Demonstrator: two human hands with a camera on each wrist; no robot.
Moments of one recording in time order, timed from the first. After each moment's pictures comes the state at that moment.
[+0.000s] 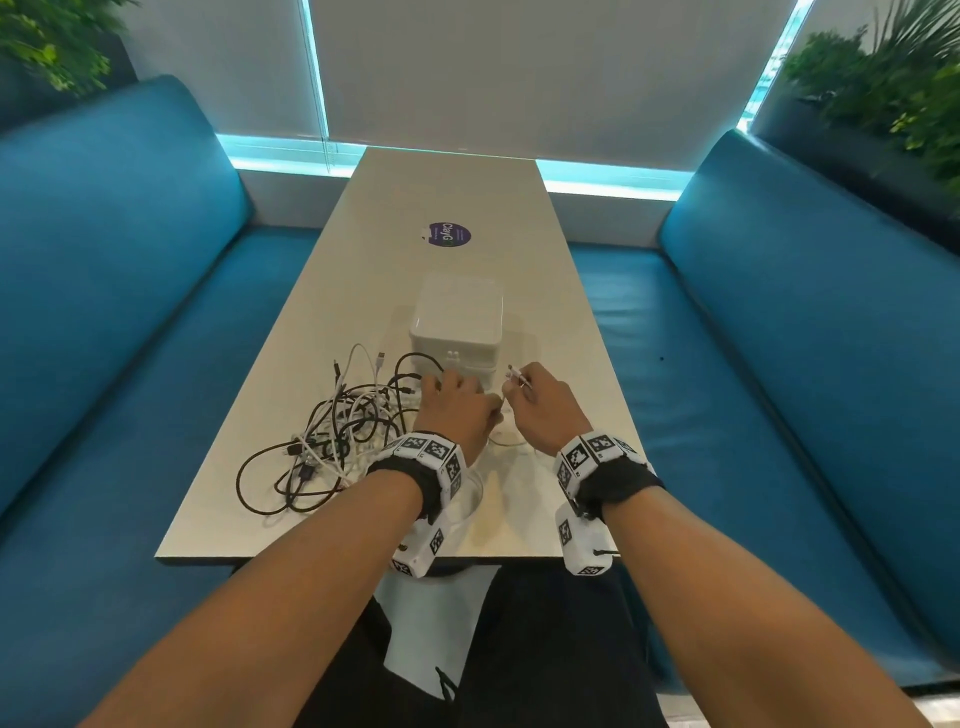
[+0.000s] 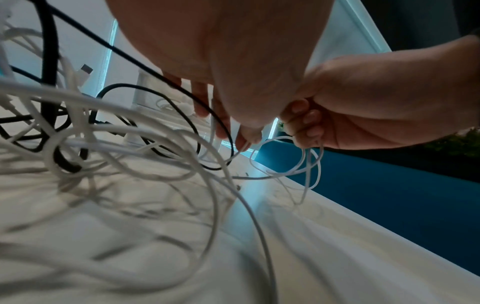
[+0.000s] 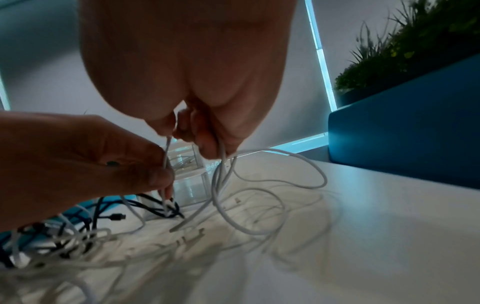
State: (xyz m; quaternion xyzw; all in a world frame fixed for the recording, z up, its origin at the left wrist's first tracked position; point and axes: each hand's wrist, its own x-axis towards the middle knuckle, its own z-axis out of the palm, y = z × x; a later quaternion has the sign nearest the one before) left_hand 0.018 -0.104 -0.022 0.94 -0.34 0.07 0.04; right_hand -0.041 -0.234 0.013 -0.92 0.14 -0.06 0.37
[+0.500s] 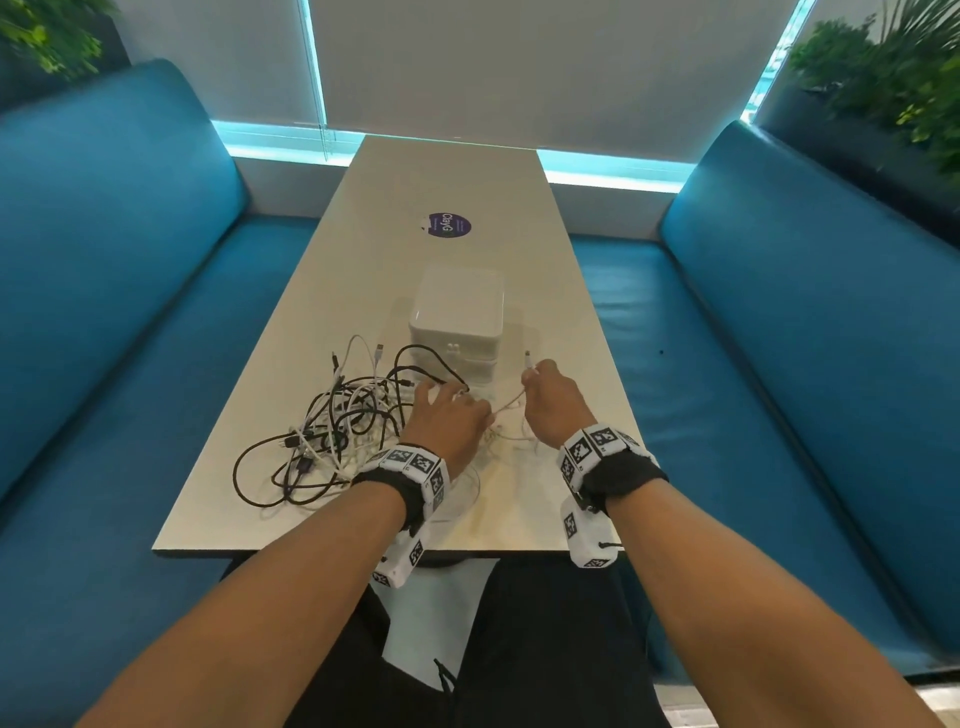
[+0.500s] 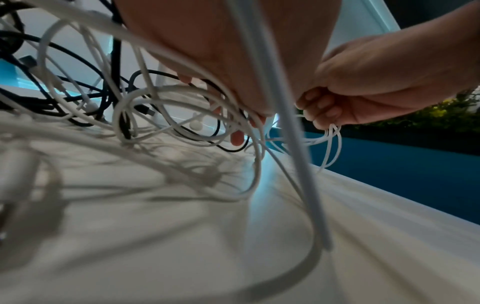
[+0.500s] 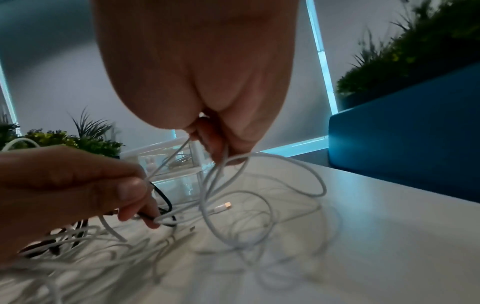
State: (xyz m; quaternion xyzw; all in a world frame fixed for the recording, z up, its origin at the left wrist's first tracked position) left_hand 0.013 -0.088 -0.040 0.93 -0.36 0.01 0.06; right_hand -0.034 -0.243 0.007 -0.93 0.17 -0.04 0.33
